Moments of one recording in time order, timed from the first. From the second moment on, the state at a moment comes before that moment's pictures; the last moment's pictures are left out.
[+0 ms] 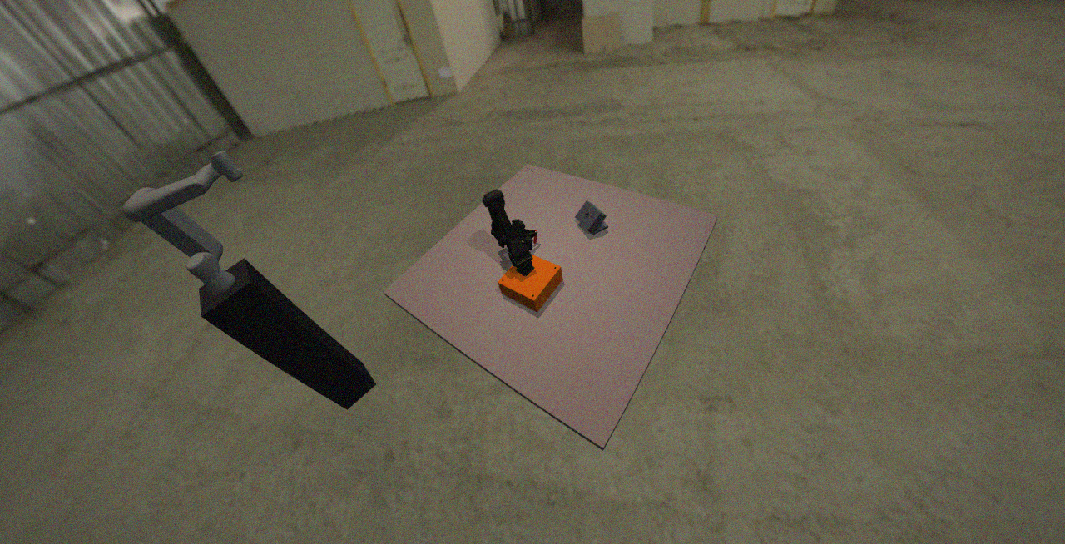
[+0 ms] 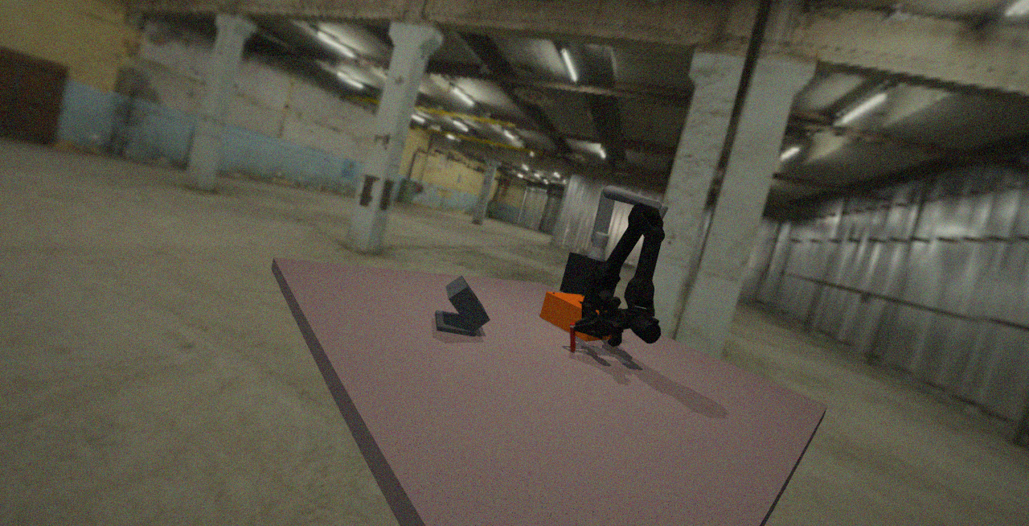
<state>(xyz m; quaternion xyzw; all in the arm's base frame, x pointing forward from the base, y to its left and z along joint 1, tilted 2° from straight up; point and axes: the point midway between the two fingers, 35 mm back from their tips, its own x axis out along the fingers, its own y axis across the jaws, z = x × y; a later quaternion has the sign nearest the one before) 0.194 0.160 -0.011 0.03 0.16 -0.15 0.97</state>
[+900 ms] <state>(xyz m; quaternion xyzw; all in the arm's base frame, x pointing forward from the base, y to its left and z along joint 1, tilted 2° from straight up) 0.186 0.163 -0.013 0.03 0.12 -0.15 0.98</state>
